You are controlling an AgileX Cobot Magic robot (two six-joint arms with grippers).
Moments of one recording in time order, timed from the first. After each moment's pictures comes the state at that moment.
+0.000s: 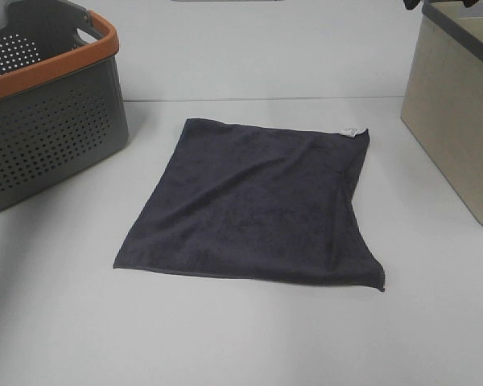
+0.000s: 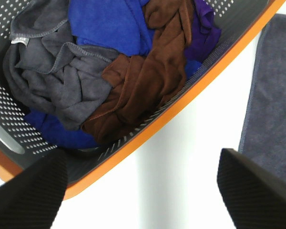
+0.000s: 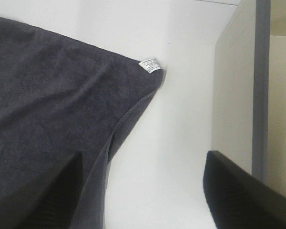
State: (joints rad) left arm 0.10 1.60 -1.65 -0.11 1.21 0.09; right arm 0.14 1.85 -1.92 -0.02 1.22 0.00
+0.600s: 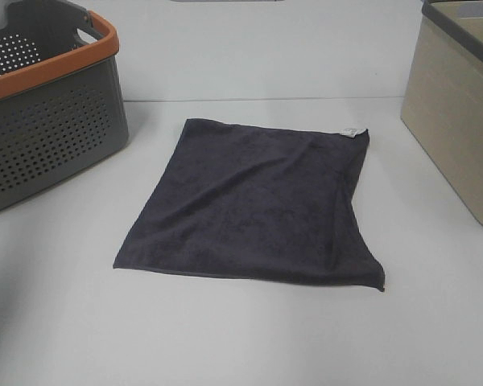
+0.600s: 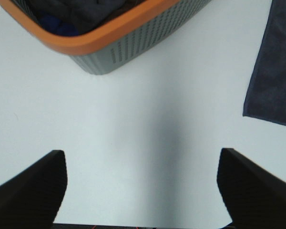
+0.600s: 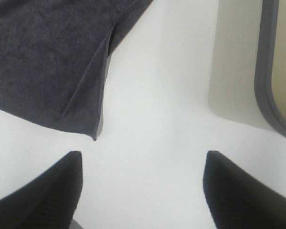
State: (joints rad) left arm 0.12 1.10 -1.13 -0.08 1.18 0.05; right arm 0.14 1.29 -1.23 -0.02 1.14 -0.06
